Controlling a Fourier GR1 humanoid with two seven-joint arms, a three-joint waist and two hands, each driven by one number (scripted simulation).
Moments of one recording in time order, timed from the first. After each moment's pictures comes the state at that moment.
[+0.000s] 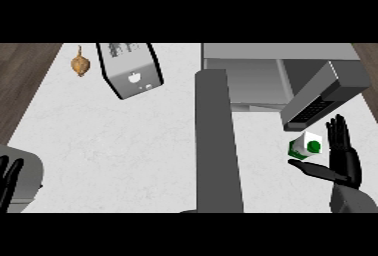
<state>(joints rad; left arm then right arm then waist) 0.43 0.03 0.21 -2.19 0.30 -0.36 -0.11 -0.27 -0.25 -0.35 -0.66 -0.03 0.06 -0.82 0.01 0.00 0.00</state>
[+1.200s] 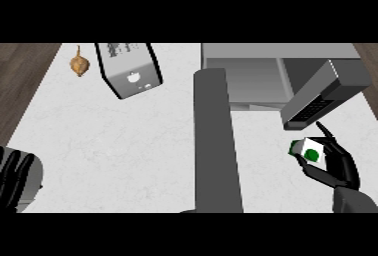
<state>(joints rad) 0.40 0.02 0.19 -2.16 0.29 -0.35 -0.10 -0.36 -0.32 -0.33 -0.36 0.00 0.22 -0.98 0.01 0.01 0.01</state>
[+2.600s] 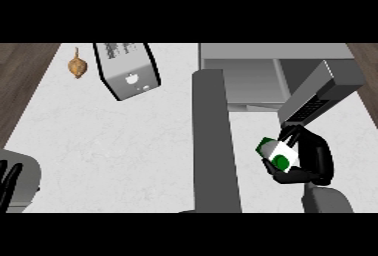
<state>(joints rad) 0.45 0.02 0.25 -2.18 0.37 -0.40 -0.07 -0.13 -0.09 -0.12 -1.19 -0.05 0.13 -0.72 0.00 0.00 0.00</state>
